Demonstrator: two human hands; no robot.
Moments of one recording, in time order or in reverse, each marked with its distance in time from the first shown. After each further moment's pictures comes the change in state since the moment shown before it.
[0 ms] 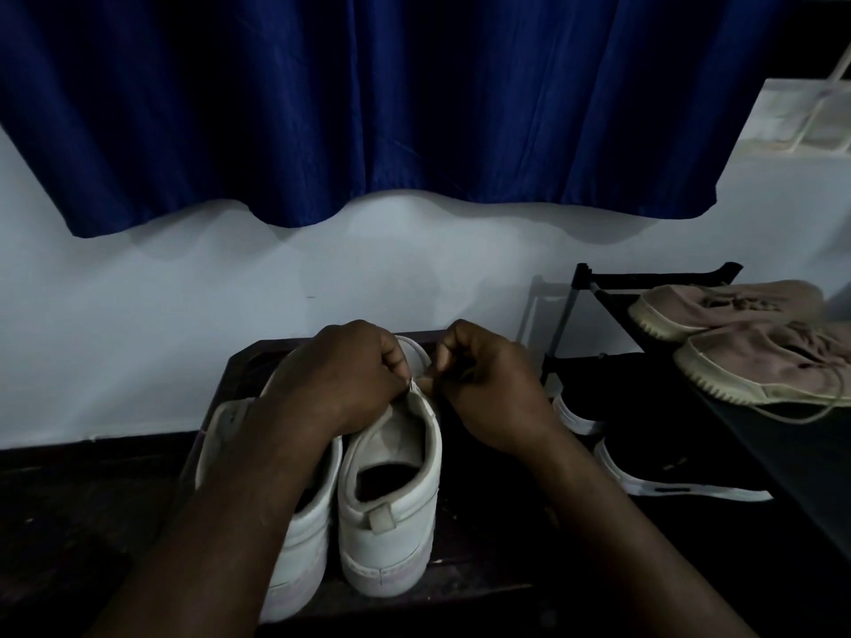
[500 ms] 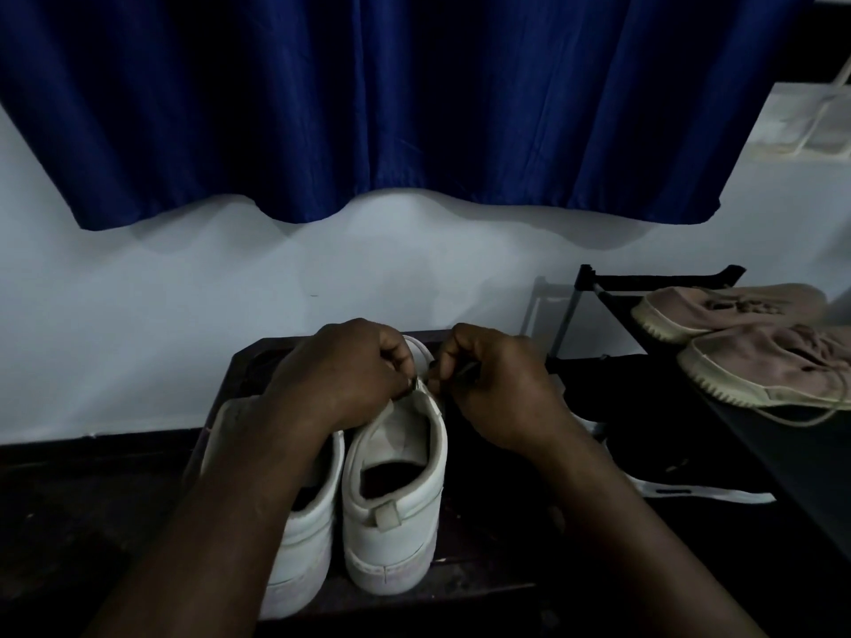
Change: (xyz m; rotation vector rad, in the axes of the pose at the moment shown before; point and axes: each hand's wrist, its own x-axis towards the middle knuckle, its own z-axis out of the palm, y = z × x) left_hand -0.001 -0.004 -0.003 -0.084 -0.025 0.023; right_hand -0.002 -0.010 -0.010 -0.067 -0.043 -0.085
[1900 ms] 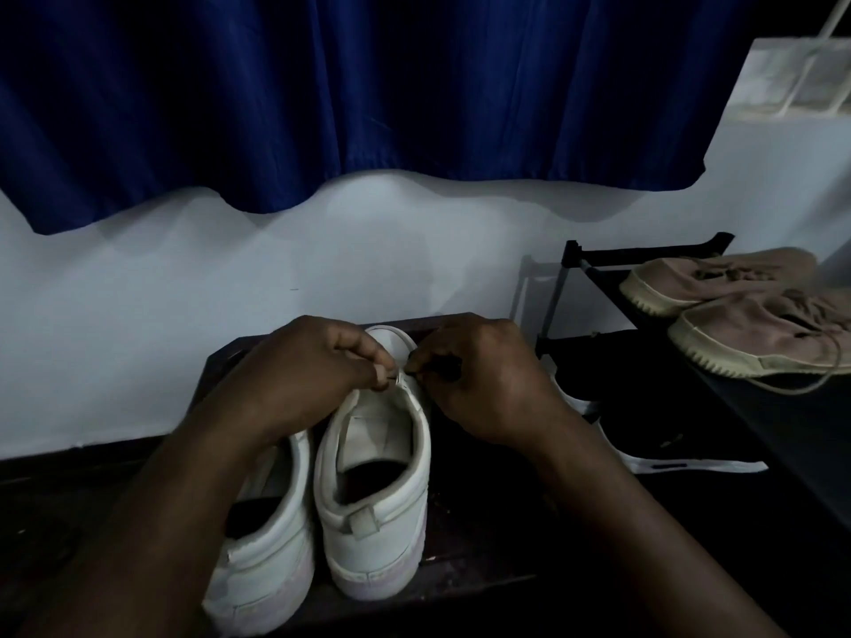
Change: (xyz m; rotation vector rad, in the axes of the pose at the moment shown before) left_hand -0.008 -0.002 -0.007 -0.309 -0.123 -0.026; right_hand 0.000 0.004 -0.002 -0.214 -0.024 -0.169
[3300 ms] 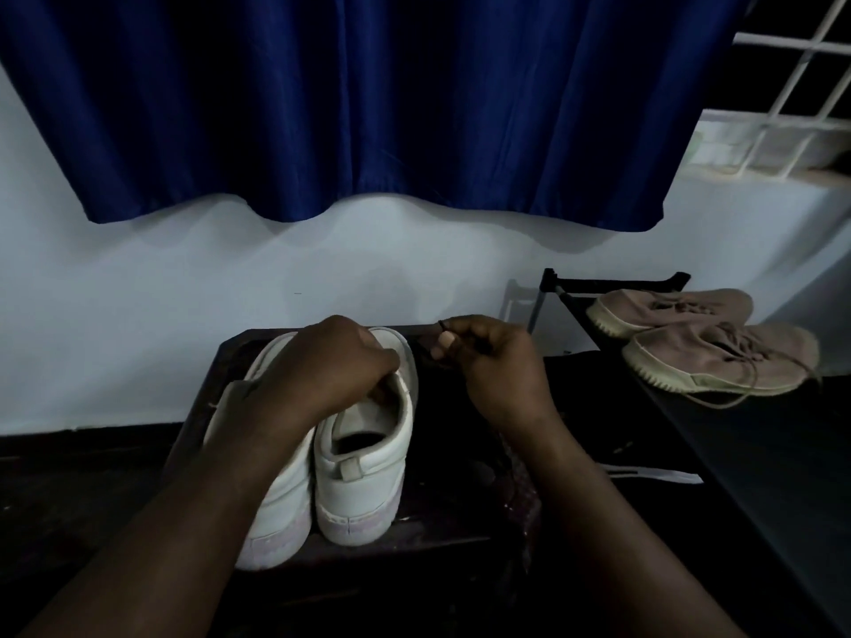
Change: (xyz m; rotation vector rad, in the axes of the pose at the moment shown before) left_hand -0.014 0.019 0.020 0.219 0.201 -0.100; right_hand -0.017 -0.004 -0.015 0.490 0.183 0.501
